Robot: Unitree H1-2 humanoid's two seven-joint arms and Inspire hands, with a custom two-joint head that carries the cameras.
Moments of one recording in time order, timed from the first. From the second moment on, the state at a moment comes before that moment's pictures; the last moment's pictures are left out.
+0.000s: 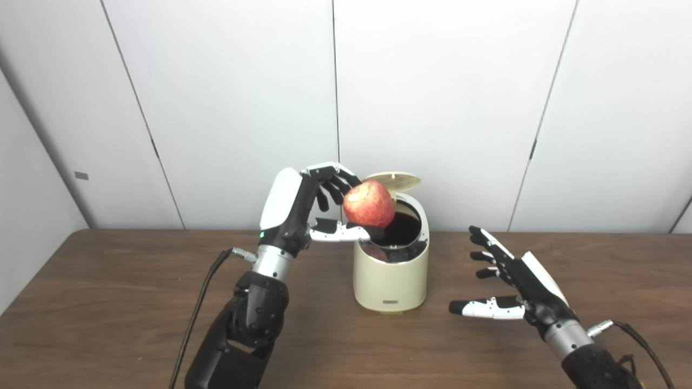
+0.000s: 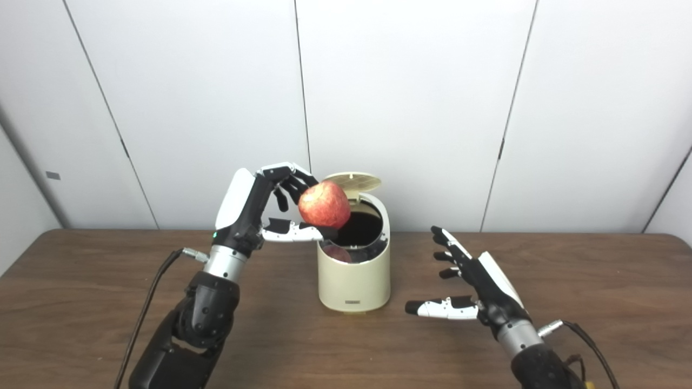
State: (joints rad) left arm -0.59 0.13 -0.16 0.18 0.53 -0.17 0.16; right arm -0.32 -0.28 0.08 -0.04 -0.30 0.14 0.16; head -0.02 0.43
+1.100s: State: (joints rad) left arm -0.66 0.11 -0.23 0.42 0.68 -0.25 0.35; right arm -0.29 -0.26 0.07 -0.10 -0.29 0.15 0.16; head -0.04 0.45
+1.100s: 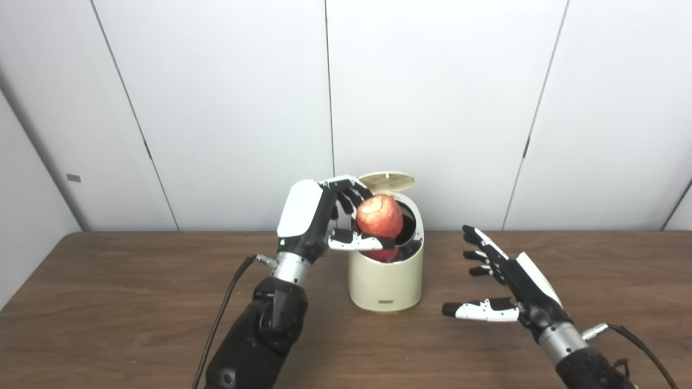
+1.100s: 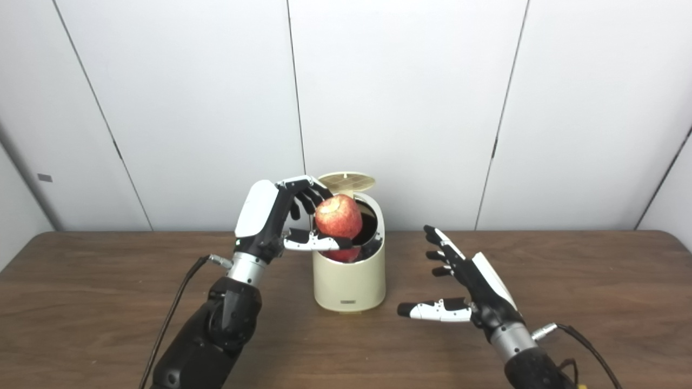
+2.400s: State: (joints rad) left arm -0.65 0.12 -0.26 0.41 0.76 -0.20 0.39; right arm -0.29 -0.25 0.07 -0.12 -0.29 0.18 0.16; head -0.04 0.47
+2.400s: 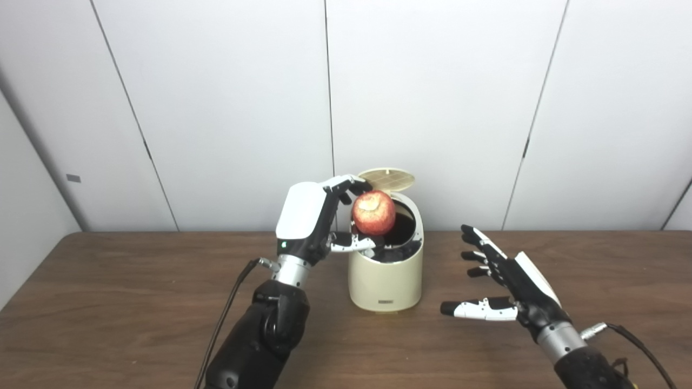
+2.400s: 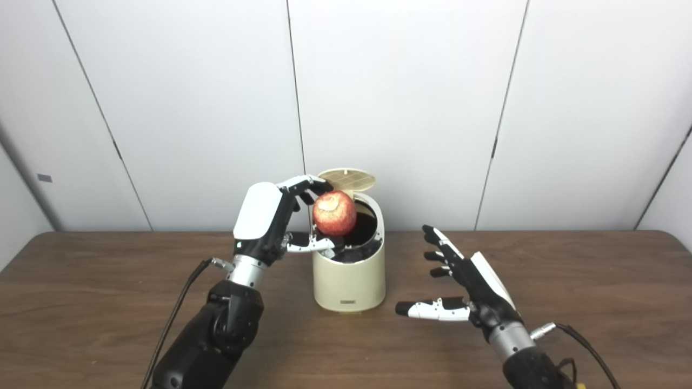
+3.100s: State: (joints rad) left arm -0.65 0.13 -0.26 0.41 0.75 -0.20 0.39; right arm -0.29 -0.25 0.07 -0.12 -0.29 0.18 0.16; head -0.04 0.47
